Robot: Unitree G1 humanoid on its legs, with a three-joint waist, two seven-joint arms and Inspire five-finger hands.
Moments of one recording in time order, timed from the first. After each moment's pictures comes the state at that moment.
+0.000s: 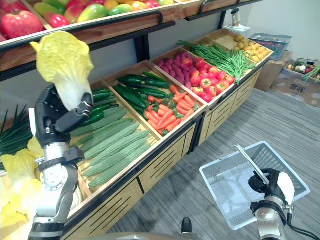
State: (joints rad) left arm 0.05 0.30 0.05 -0.28 -0.28 -0.19 0.38; right arm 0.06 -0.43 -0.32 0.62 -0.39 -0.07 -0.36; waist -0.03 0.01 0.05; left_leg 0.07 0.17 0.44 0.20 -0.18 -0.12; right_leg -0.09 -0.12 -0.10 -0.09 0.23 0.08
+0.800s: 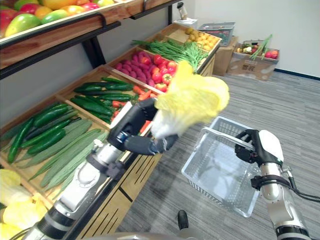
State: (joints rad) left arm -0.14 0.45 -0.49 -0.28 -0.31 -0.30 -0.14; right arm 0.07 -0.64 -0.12 0.30 -0.43 -0.23 -0.20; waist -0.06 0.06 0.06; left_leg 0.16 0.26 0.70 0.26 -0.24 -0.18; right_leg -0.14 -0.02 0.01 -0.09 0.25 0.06
